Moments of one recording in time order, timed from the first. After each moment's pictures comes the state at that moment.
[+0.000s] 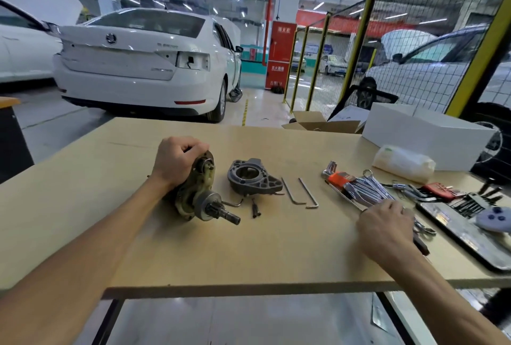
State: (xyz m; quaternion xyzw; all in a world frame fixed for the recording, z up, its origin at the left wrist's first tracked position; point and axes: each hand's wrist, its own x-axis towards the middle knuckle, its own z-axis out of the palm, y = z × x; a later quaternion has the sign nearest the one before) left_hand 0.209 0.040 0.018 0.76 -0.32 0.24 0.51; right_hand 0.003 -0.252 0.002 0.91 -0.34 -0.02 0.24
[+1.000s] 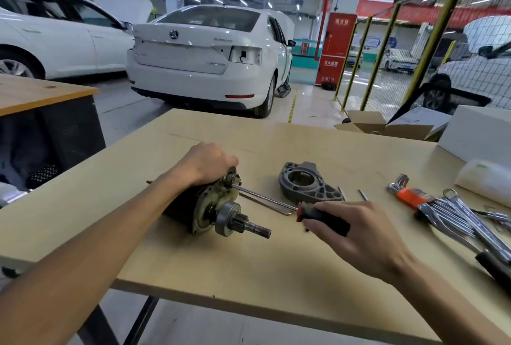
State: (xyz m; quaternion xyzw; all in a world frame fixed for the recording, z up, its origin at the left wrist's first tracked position) left_hand 0.220 0.075 0.031 0.95 -0.22 0.09 0.22; right_hand 0.061 -0.176 0.005 0.93 0.19 0.24 -0.21
